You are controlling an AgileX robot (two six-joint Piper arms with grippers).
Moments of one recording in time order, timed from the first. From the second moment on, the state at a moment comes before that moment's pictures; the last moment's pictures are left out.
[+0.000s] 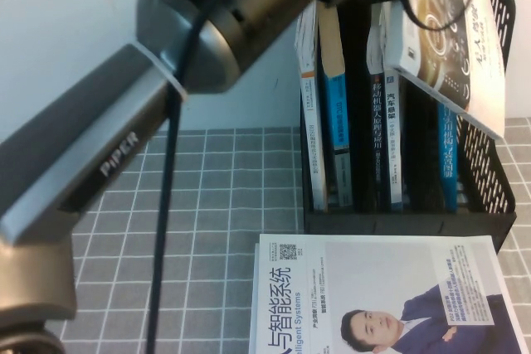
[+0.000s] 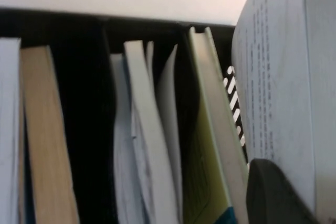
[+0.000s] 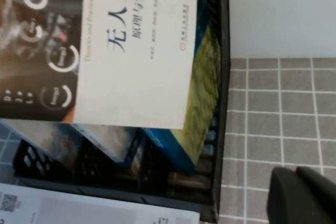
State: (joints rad) right arm -0.25 1.11 -1.08 0.59 0.84 -0.54; left arm -0.80 1.97 -2.28 0.28 0.80 -0.75
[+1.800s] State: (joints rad) right arm -0.25 1.07 -1.01 0.66 0.96 -0.67; left arm -0.98 2.17 -2.53 0.67 0.99 -1.00
